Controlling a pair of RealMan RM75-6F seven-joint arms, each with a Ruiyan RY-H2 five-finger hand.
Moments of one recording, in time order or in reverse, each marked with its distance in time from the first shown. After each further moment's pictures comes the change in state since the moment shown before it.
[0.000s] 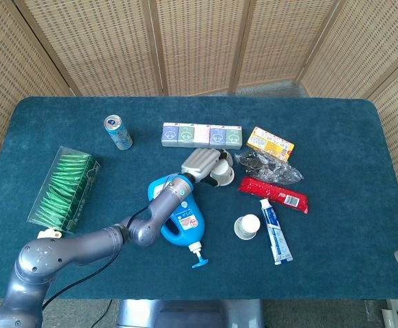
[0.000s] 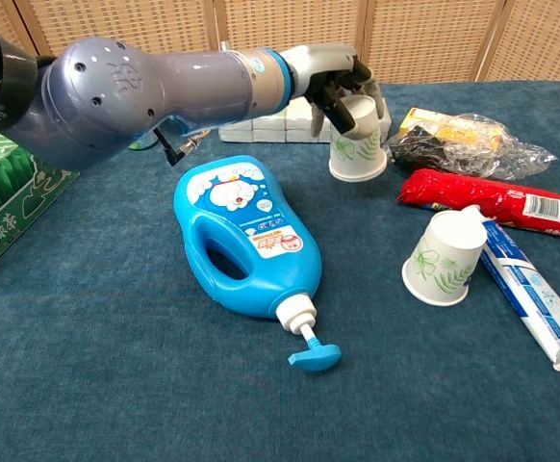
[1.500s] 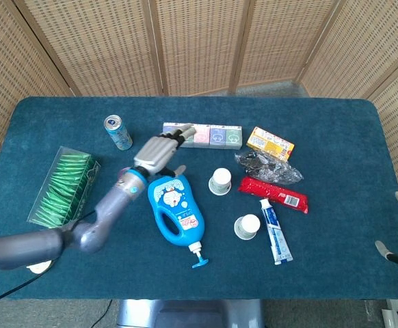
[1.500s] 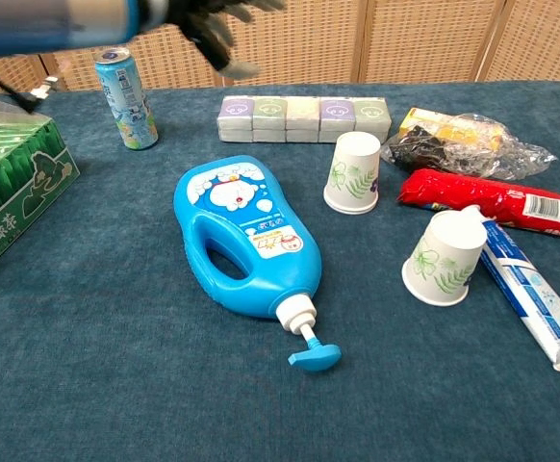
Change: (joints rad) left arm 0.208 0.463 0.112 -0.545 -0.004 0.216 0.079; right arm 0.101 0.001 0.023 -0.020 0.008 -0.135 -0.092
